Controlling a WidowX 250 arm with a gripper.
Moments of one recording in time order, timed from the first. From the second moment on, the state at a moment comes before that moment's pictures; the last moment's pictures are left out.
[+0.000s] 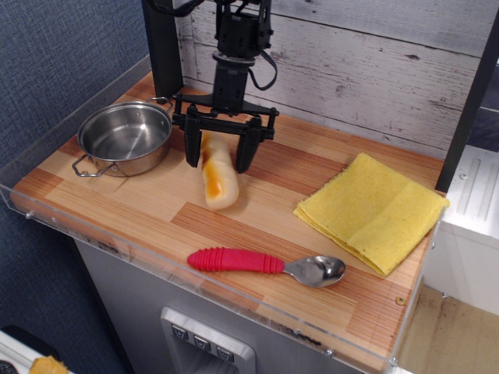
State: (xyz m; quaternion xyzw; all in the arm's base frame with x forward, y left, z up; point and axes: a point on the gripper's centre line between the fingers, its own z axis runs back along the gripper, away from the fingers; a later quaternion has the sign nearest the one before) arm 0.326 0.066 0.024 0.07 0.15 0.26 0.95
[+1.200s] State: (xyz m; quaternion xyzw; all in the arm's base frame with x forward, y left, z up) arm 0.332 0.049 0.088 0.07 0.02 0.19 0.98
